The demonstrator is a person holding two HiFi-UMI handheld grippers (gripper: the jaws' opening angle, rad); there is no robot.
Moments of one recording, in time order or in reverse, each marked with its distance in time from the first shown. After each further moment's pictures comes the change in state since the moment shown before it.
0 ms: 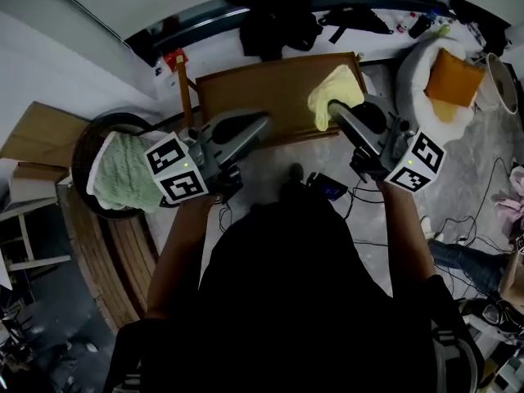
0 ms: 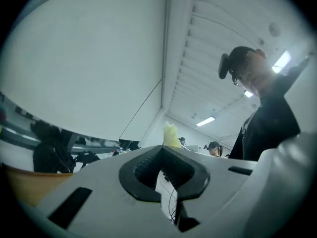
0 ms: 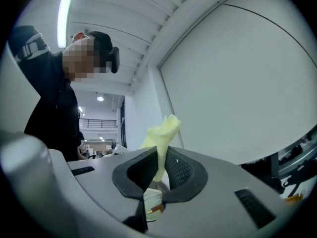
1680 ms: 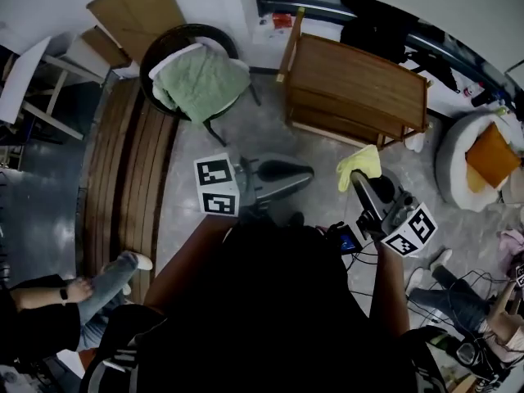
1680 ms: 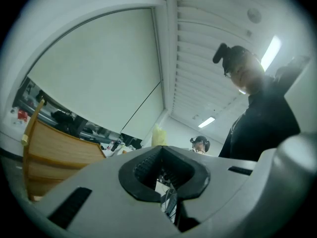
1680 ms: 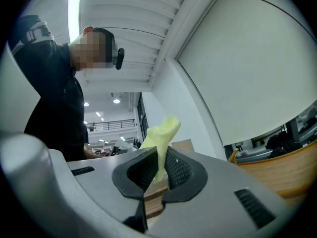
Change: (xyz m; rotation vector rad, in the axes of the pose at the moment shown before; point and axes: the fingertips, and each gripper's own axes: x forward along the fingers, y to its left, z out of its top) left arm -0.153 -0.272 -0.147 -0.052 -0.054 0.120; right arm -0.086 0.293 -0.103 0.104 0.087 0.196
